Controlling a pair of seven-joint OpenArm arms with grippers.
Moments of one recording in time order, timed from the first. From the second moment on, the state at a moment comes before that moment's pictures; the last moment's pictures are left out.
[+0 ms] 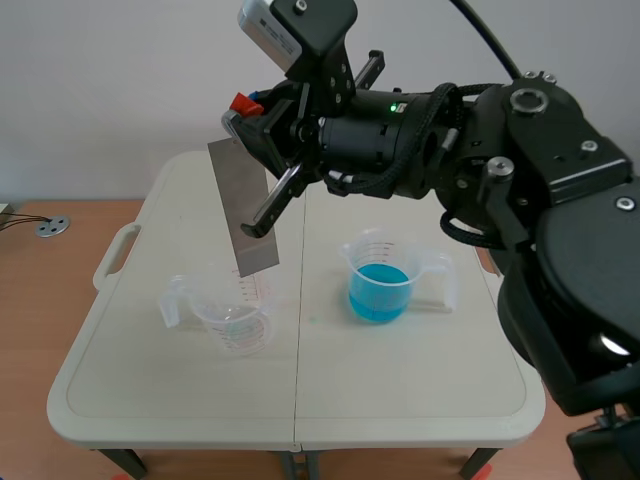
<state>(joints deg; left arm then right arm) 73.1 -26.6 -18.9 119.6 -10.9 -27.0 -9.5 5.5 2.4 -14.5 99.0 -9.2 45.4 -3.8</state>
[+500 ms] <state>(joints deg) 73.1 -26.6 -18.9 119.6 -10.9 -27.0 -9.5 -3.1 4.4 -4.1 115.8 -7.6 45.4 -6.9</state>
